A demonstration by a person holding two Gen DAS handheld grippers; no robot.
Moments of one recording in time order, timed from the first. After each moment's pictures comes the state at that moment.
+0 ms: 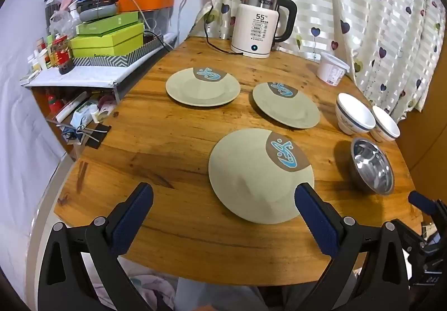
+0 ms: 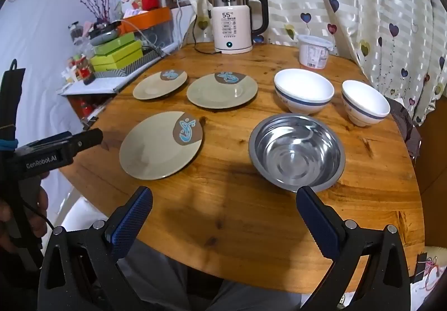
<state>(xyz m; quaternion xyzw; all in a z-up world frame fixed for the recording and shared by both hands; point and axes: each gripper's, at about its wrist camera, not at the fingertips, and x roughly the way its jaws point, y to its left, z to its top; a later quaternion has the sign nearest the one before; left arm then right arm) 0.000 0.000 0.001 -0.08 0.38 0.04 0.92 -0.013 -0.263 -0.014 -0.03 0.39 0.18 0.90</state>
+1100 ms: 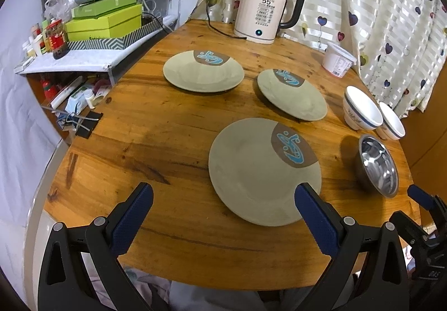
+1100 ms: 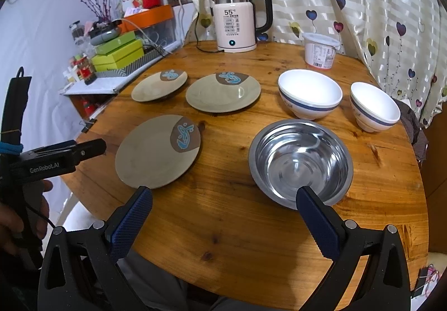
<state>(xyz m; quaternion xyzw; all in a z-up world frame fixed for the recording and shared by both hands) 0.023 0.005 -0.017 -0.10 0.44 0.03 0.89 0.012 -0.267 -0.017 -0.02 0.40 0.20 0.89</state>
